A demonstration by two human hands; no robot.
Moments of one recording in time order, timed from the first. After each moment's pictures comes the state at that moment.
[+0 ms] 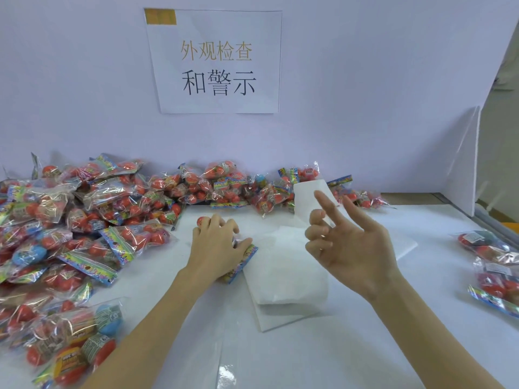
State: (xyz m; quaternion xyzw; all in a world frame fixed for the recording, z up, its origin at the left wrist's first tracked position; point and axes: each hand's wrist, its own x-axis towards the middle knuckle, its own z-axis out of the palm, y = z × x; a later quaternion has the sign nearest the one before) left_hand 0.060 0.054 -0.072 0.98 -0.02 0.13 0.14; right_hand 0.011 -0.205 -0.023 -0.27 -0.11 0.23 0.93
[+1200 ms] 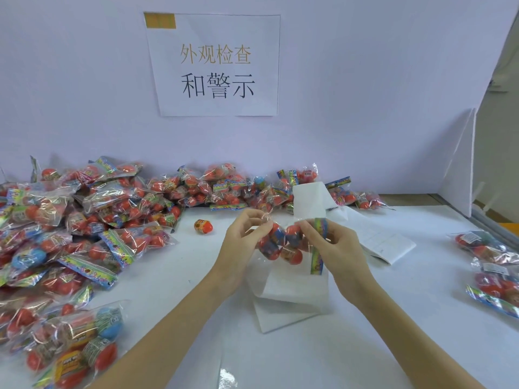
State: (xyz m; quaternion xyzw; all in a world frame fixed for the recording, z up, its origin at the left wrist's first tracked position) left_hand 0.037 0.008 -0.055 0.66 -0.07 0.04 0.75; right_hand 0.017 -0.179 -0.048 -0.71 -0.02 -0.09 0.70
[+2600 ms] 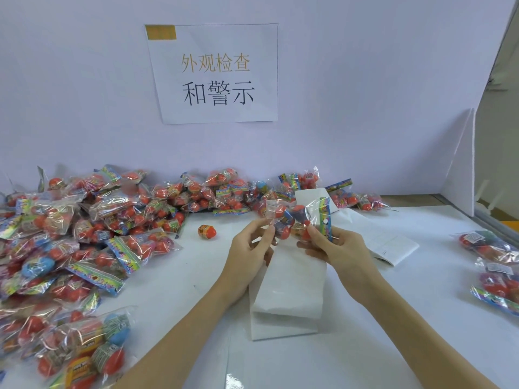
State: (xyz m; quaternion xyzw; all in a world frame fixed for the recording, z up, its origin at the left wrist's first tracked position) left_hand 0.046 0.005 -0.076 0.70 -0.11 0.08 0.70; right_hand 0.026 -0.189 -0.050 -0.64 0.00 -0.04 0.77
